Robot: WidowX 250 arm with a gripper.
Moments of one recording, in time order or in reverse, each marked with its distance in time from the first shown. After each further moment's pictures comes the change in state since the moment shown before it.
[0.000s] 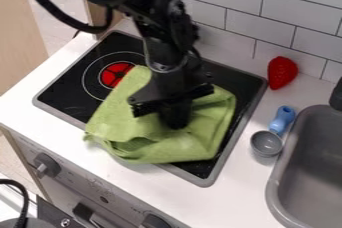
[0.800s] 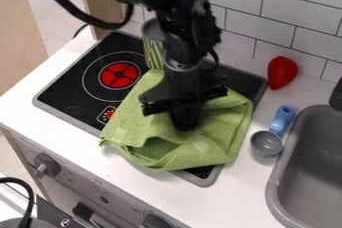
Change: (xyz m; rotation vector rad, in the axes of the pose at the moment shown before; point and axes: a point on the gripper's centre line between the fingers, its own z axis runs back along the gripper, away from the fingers) arm 0.014 0.009 0.010 0.054 -0.022 0.005
